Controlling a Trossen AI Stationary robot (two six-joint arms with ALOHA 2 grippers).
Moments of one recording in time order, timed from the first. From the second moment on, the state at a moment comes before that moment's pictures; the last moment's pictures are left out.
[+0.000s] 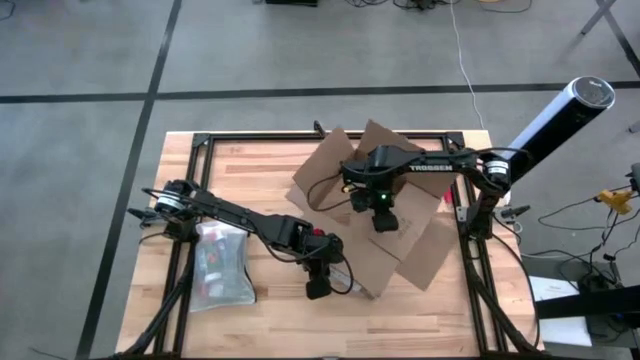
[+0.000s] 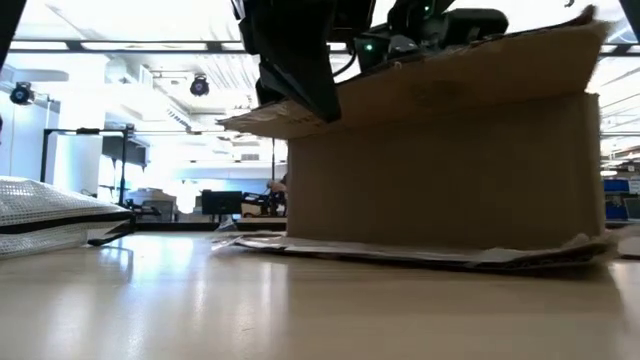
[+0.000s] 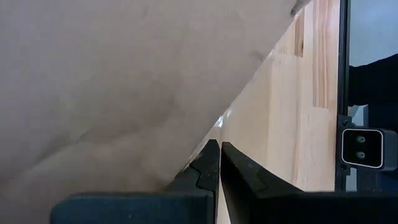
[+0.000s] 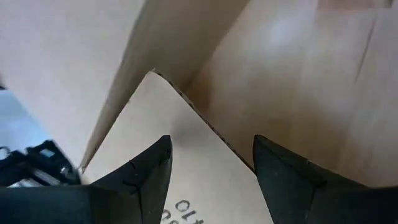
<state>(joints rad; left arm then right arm) -0.25 1.92 1.52 -0.65 0.14 -0.45 -0.23 1.79 1.47 -1.39 -0.52 -0.31</state>
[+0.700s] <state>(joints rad) -0.21 1.91 1.52 -0.66 0.14 -0.41 -0.14 1.62 1.56 -1.58 -0.64 -0.13</state>
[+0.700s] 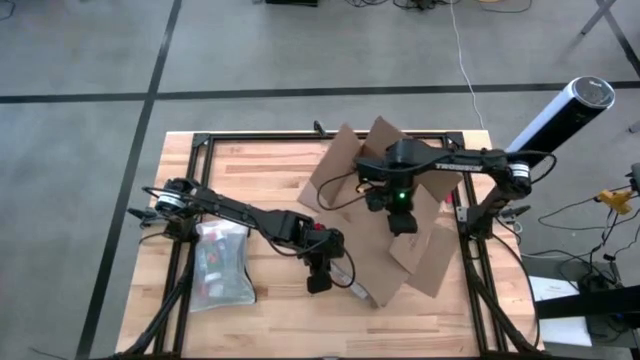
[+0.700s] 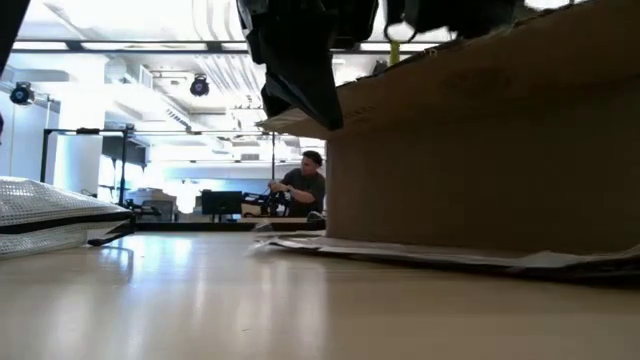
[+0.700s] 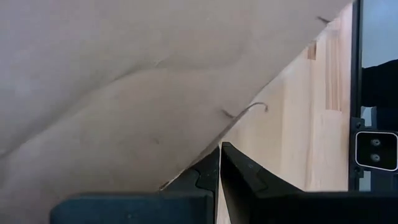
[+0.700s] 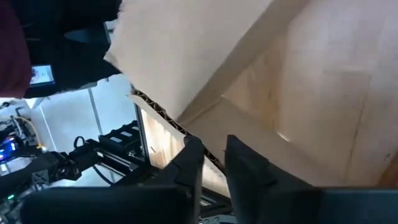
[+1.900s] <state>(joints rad) -0.16 1.91 1.52 -0.76 0.14 -0.37 0.35 1.37 1.11 -1.18 -0.27 0.53</state>
